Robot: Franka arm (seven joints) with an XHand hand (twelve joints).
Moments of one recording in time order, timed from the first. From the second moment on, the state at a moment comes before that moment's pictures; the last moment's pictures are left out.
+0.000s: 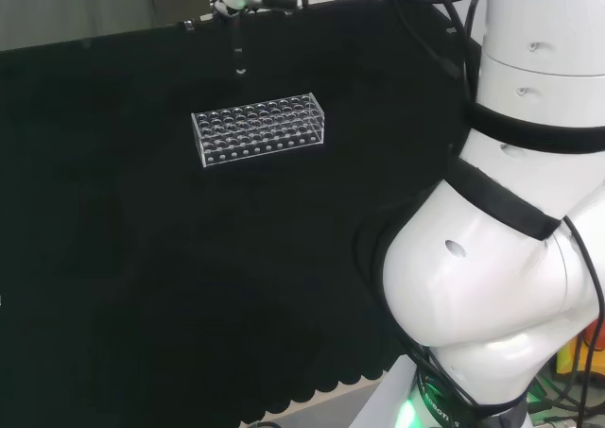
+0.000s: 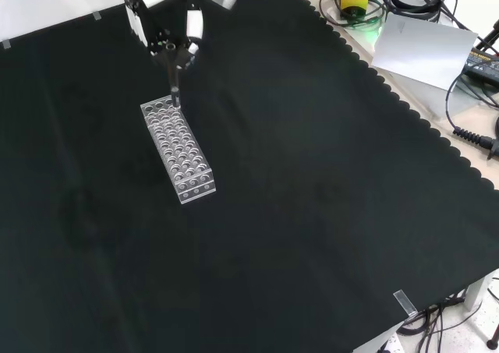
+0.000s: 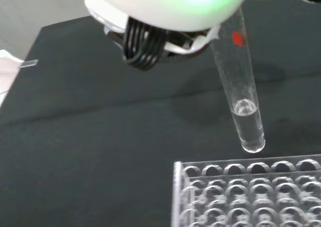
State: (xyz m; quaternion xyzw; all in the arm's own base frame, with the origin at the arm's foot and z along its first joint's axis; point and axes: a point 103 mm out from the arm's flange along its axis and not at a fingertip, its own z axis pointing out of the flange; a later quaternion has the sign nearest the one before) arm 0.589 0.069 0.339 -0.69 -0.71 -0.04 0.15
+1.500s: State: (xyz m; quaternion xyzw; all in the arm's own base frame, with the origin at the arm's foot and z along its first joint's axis) arm 0.604 0.040 0.262 -0.71 -0.68 -0.04 0.21
